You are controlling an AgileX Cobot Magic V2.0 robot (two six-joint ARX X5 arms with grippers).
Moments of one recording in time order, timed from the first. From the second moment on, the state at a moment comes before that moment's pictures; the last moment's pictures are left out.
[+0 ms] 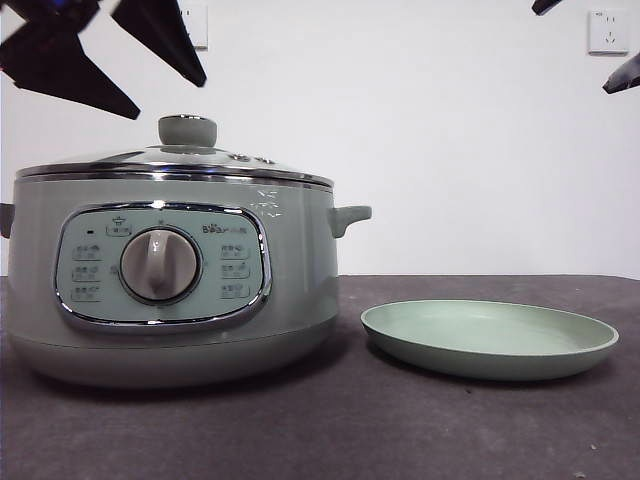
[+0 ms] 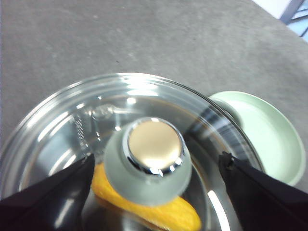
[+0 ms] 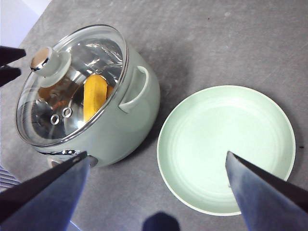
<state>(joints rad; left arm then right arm) -0.40 1.14 0.94 -0.32 0.17 -0.10 0.09 0.97 0.95 -0.69 -0.59 0.03</state>
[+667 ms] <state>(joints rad) -0.45 1.26 0.94 -0.25 0.10 -0.03 0.09 0.97 0.95 -0.69 -0.59 0.03</state>
